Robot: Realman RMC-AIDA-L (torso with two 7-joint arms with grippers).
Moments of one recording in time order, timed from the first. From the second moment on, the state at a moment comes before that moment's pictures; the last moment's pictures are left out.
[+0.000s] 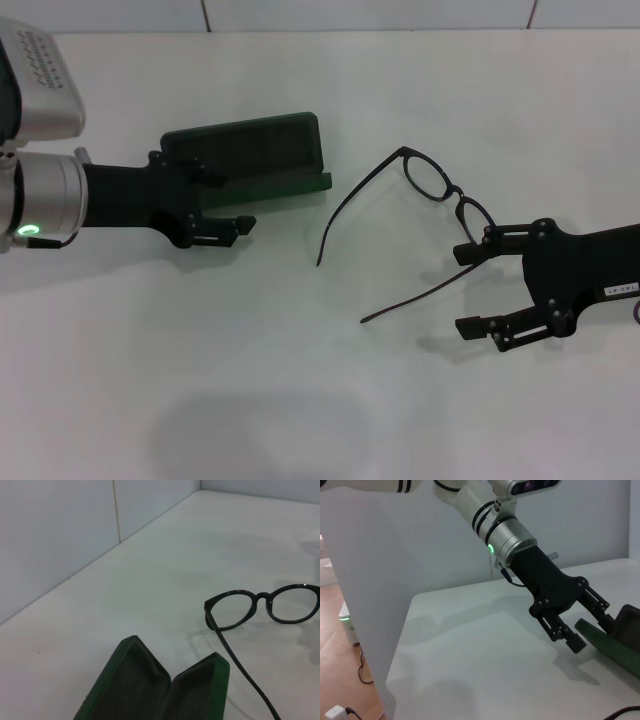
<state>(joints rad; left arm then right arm) -0.48 -2.08 0.94 0.91 2.12 1.33 -1.47 0.58 1.96 -1.16 -0.66 -1.79 -1.59 1.28</state>
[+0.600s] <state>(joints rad) -0.48 -2.08 0.93 0.87 2.12 1.33 -1.45 0.58 1.96 -1.16 -0.66 -1.79 -1.59 1.28</state>
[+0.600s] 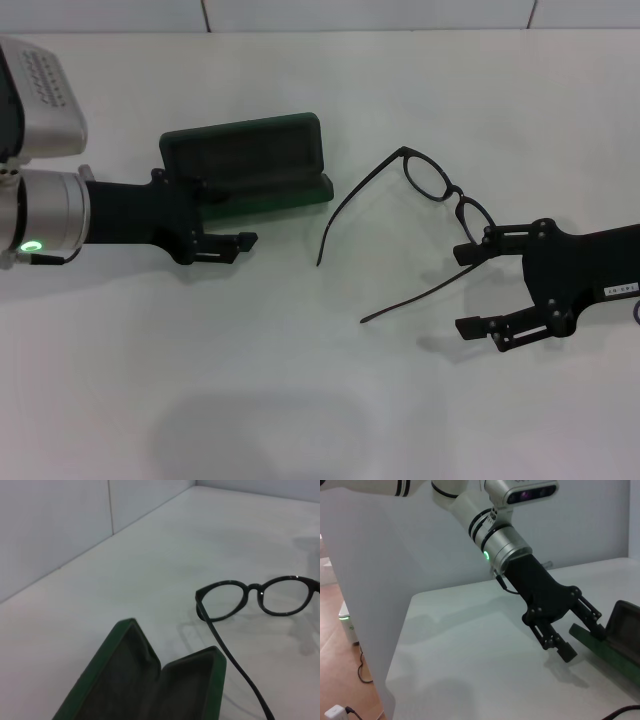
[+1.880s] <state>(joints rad) -0.40 -2.05 0.86 0.80 2.03 1.69 -1.29 0.71 1.85 -1.00 -0.79 -1.93 -1.48 2.09</state>
